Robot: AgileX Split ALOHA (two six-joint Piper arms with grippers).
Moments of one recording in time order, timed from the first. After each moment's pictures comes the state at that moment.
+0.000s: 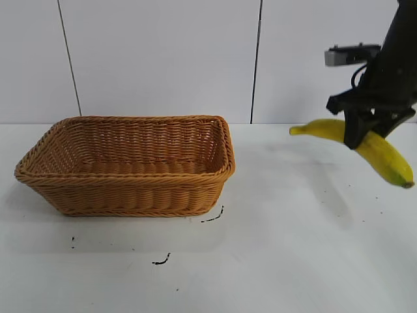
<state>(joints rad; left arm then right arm) -0.02 0.00 -0.50 -0.07 1.07 0.06 0.04 1.98 -1.78 0.06 1.15 -0.26</state>
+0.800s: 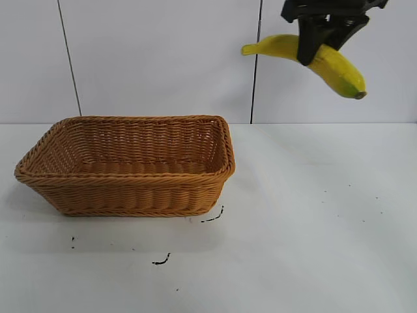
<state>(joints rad) -0.02 0.00 -0.50 -0.07 1.07 0.06 0.40 2.20 -2.16 -0.01 1.17 -0.33</state>
